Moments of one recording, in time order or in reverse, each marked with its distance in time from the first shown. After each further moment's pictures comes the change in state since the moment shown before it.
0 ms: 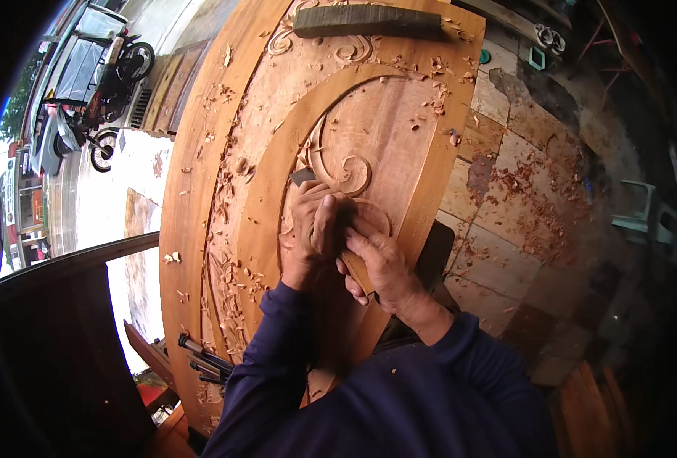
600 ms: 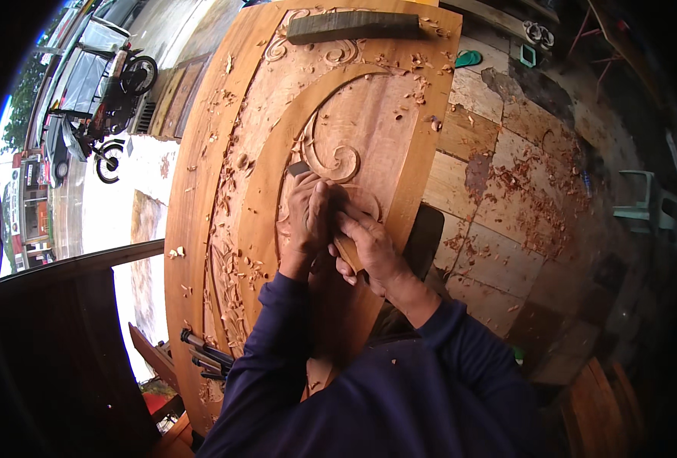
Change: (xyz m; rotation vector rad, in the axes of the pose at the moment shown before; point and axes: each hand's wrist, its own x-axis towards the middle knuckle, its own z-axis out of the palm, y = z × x) left_hand -0.006 0.003 0.002 0.044 0.026 -0.008; right_hand 0.002 0.010 0.002 0.071 -0.026 -0.075
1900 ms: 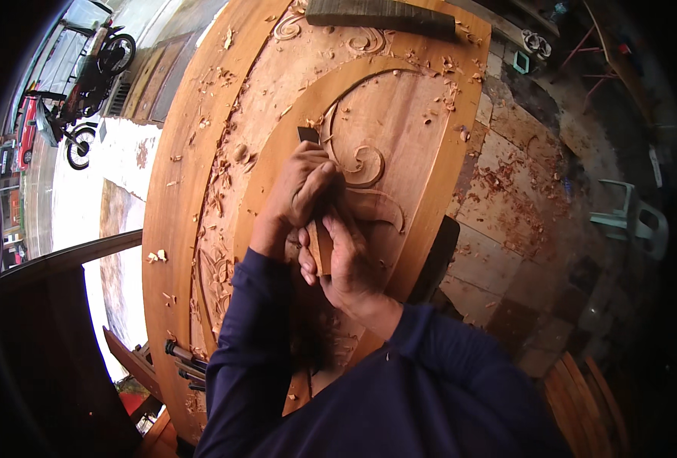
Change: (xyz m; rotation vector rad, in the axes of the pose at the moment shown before) left_hand 0.045 -0.050 -0.052 -0.121 -0.299 0.183; right_hand 0.048 0.048 0.062 0.226 0.079 -0.149
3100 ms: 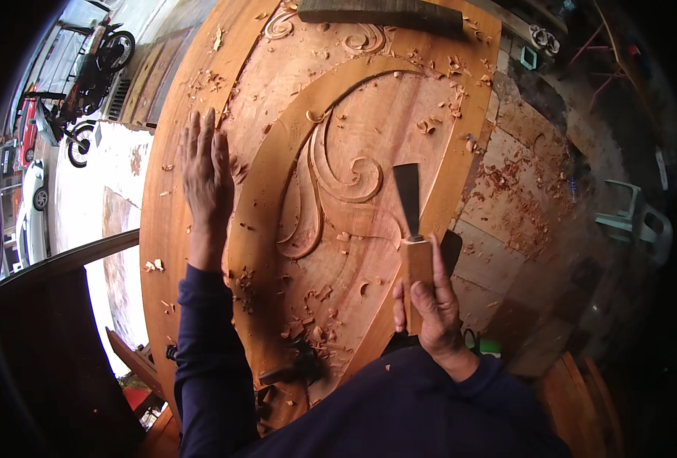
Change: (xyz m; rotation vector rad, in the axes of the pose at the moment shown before) left_hand -0.030 -0.028 -0.084 0.902 0.408 -0.446; right_hand -0.091 -0.063 -0.096 -0.507 0.084 -0.279
